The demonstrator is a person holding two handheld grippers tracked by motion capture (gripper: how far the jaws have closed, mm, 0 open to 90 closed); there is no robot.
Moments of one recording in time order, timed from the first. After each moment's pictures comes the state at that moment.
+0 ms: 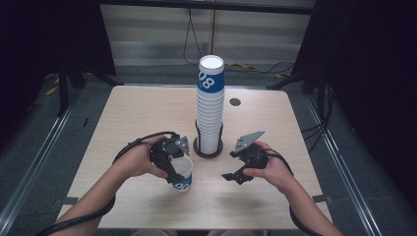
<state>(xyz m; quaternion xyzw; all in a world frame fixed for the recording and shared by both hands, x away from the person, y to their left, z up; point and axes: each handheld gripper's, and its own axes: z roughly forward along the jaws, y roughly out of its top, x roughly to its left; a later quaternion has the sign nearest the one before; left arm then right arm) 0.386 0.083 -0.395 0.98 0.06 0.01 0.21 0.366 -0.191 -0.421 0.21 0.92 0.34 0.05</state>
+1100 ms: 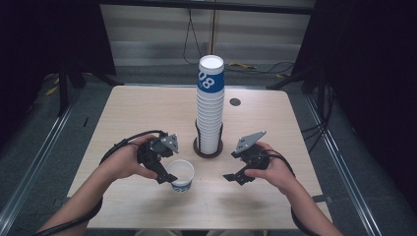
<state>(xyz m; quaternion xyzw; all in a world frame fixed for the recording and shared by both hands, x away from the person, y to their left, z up) 0.382 0.113 -0.386 0.97 0.09 0.00 0.24 0.363 -0.195 -0.420 0.22 0.92 0.33 0.06</state>
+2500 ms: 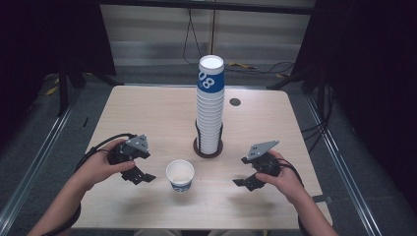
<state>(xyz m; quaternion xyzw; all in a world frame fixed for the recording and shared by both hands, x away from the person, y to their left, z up) 0.385 0.187 -0.413 0.94 0.15 0.01 0.29 0.349 -0.227 -0.443 0.25 0.90 0.34 0.07</state>
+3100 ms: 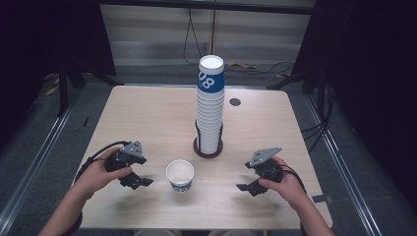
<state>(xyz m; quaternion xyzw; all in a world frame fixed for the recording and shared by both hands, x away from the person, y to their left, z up) 0.381 0.203 -0.447 0.93 0.18 0.01 0.32 0.339 -0.237 -0.460 0.26 0.90 0.33 0.08</state>
